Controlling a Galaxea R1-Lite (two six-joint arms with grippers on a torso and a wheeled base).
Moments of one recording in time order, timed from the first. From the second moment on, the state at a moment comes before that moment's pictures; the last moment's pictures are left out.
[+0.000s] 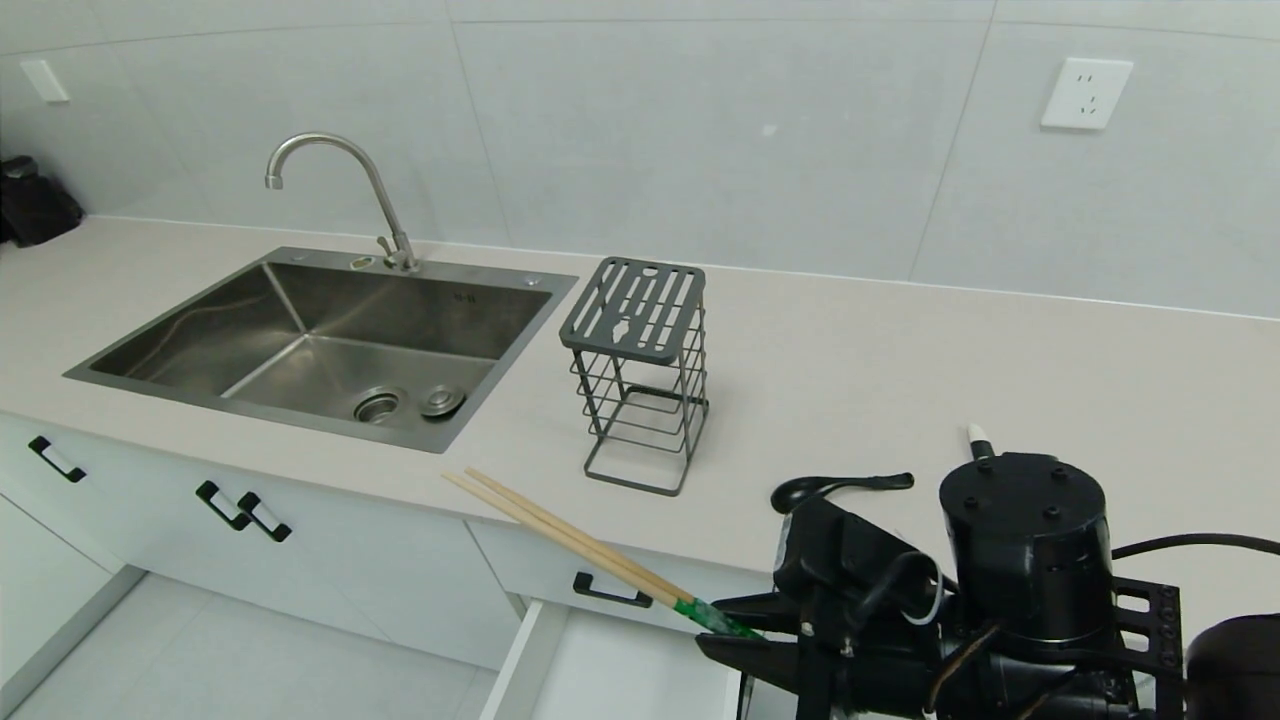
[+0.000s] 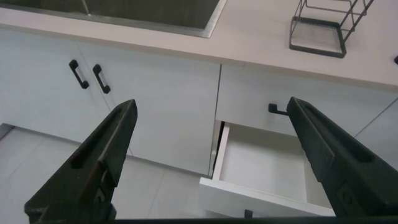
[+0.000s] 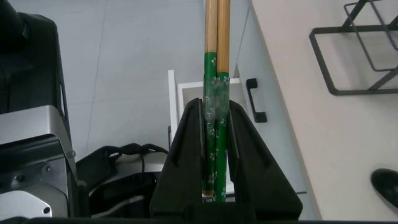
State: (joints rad) left arm 0.00 0.00 0.00 0.00 0.03 -0.03; right arm 0.89 1.73 -0.60 -0.78 0.26 -0.28
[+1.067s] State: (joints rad) left arm 0.00 0.00 0.00 0.00 0.03 -0.03; right arm 0.98 1.74 -0.70 -0.77 0.19 -0.26
